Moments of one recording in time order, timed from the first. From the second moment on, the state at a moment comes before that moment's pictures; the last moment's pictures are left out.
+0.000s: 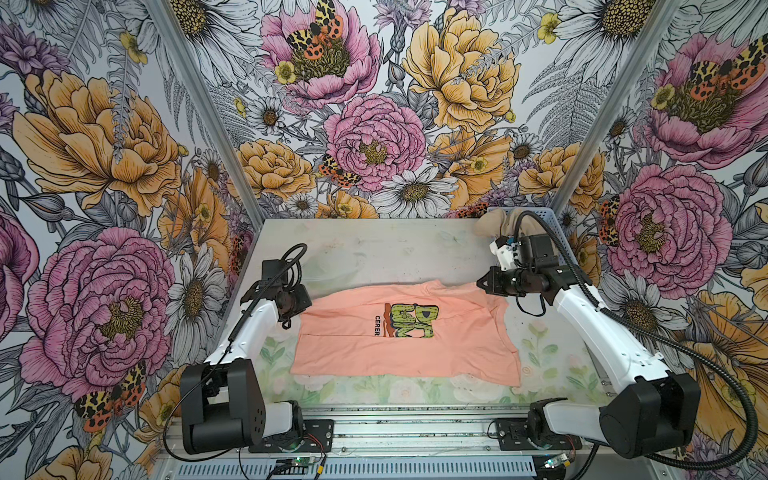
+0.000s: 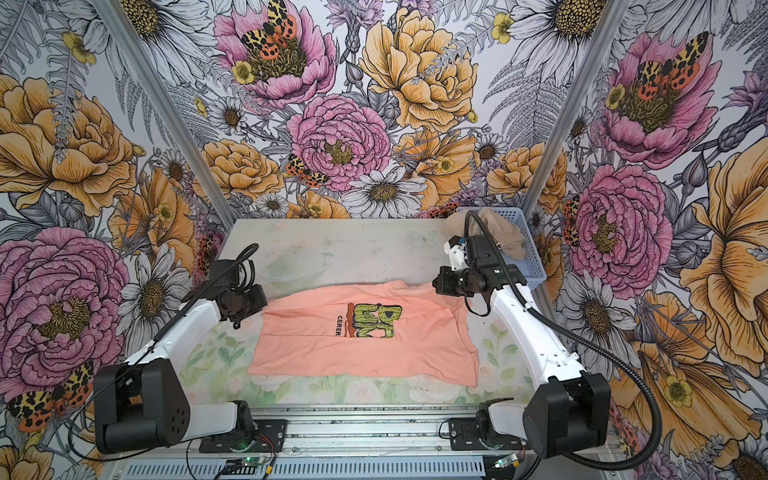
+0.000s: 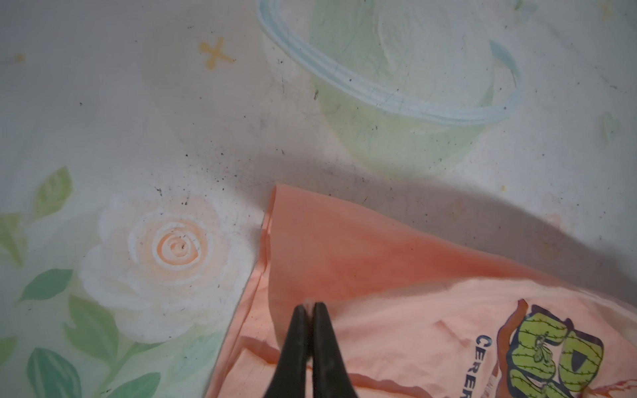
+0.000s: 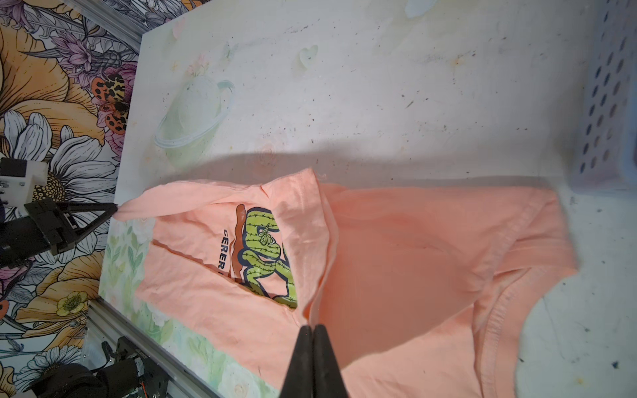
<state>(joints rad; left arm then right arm) 0.10 1.32 0.87 -0.58 0.07 -0.37 0.15 1.28 1.15 -0.83 -0.45 0.25</state>
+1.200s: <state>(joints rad) 0.07 1.43 0.82 -0.72 -0.02 -0.37 0.14 1.10 0.89 -0.89 -0.36 0.34</state>
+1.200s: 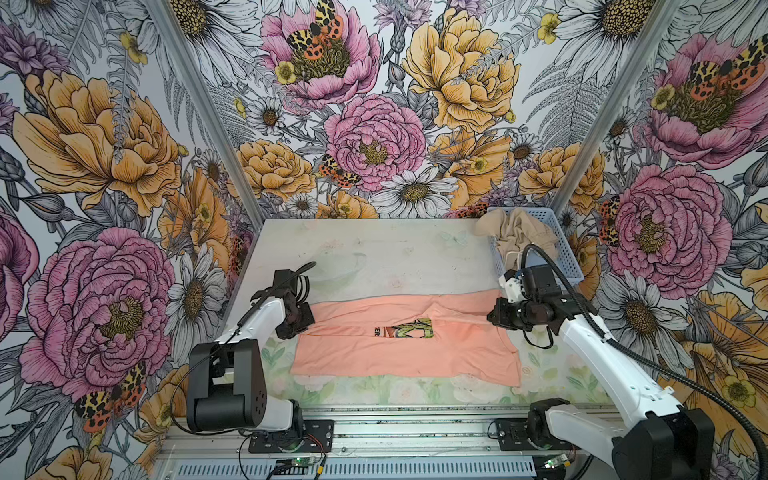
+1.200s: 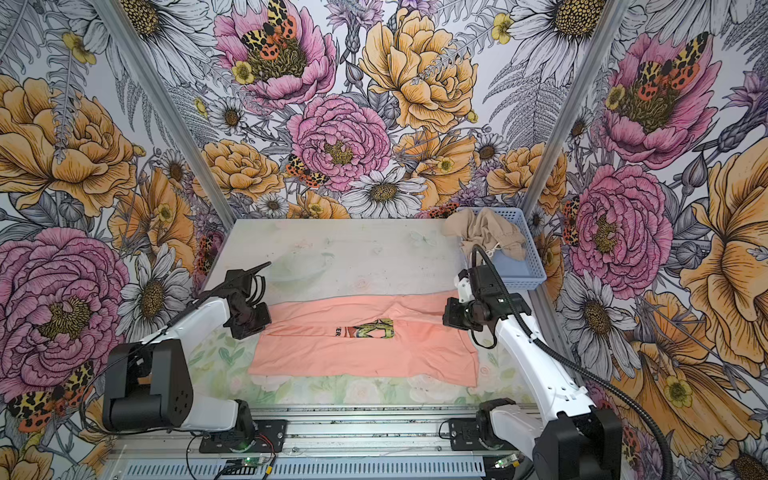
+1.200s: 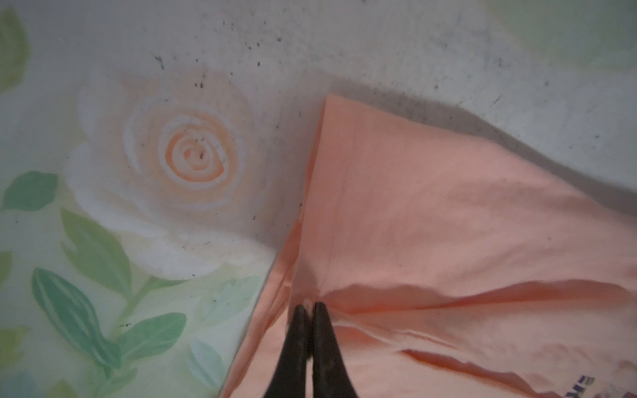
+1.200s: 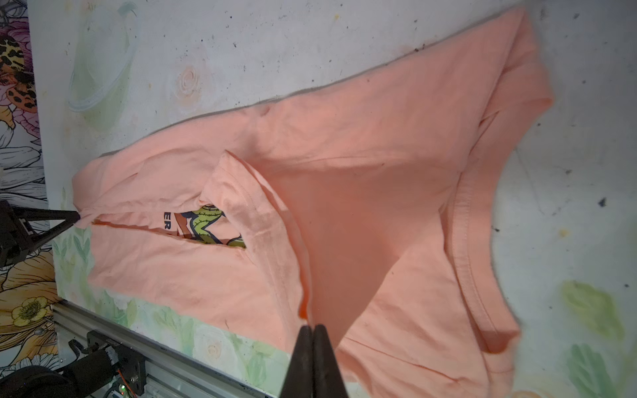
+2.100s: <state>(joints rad) 0.06 1.43 0.82 -0.74 -0.07 -0.38 0.14 0.99 0.79 -0.94 -0.34 0.45</state>
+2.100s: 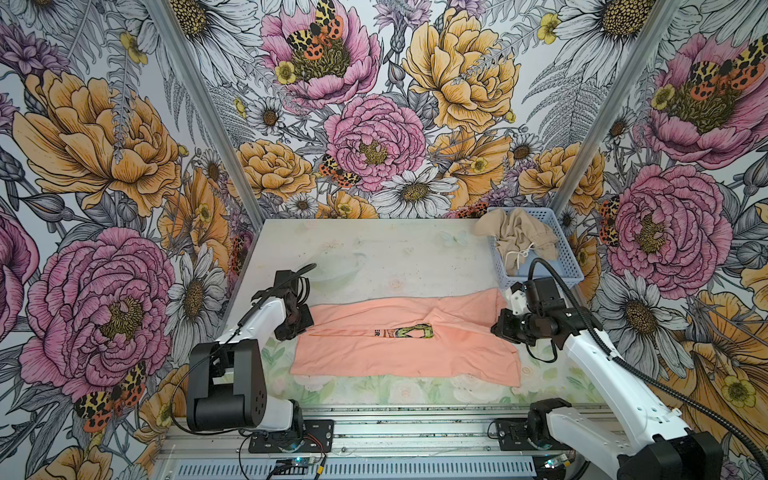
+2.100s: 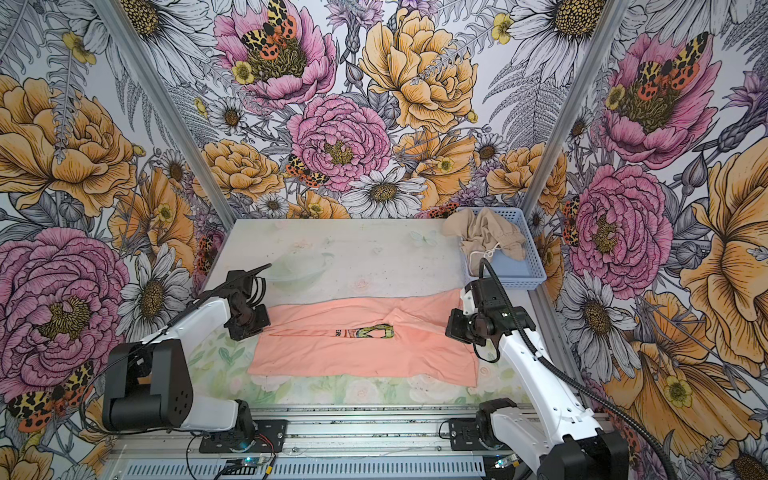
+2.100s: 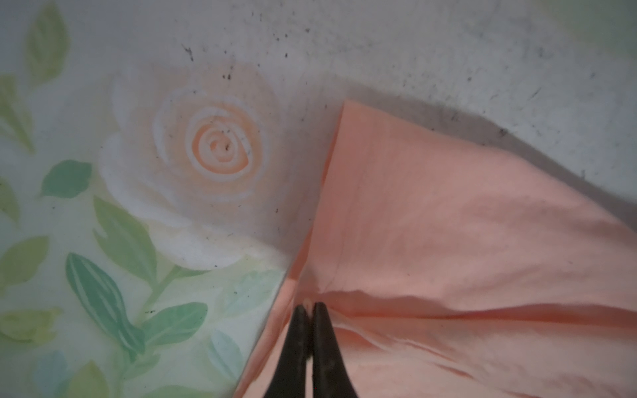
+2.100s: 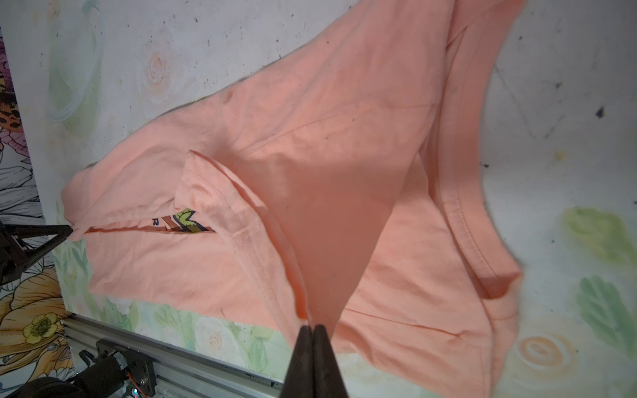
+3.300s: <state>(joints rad) 0.05 1.48 0.83 -0.75 -0.09 -0.38 0.27 0.91 0.65 -1.00 -0.20 0.62</state>
